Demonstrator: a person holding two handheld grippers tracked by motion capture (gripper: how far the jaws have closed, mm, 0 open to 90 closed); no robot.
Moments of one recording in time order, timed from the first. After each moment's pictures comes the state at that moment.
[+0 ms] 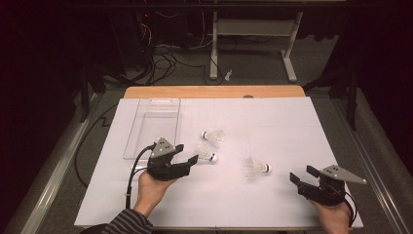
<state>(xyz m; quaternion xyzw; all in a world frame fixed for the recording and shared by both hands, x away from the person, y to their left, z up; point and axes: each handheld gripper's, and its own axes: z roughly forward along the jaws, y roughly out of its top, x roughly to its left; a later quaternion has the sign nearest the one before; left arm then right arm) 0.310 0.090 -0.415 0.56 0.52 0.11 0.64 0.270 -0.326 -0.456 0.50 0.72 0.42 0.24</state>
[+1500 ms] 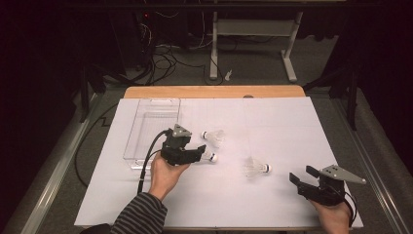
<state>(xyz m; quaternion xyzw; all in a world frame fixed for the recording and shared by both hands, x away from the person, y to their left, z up) 0.352 0.059 -0.407 0.59 0.57 0.13 0.56 0.271 -0.326 -0.457 0.50 0.72 0.42 0.24</state>
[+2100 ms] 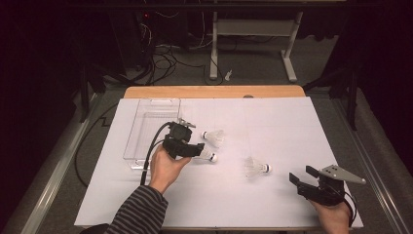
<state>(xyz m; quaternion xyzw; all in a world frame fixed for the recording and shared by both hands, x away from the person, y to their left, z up) 0.370 0.053 -0.398 0.63 0.60 0.12 0.48 0.271 -0.326 -0.457 0.49 0.72 0.42 0.24</state>
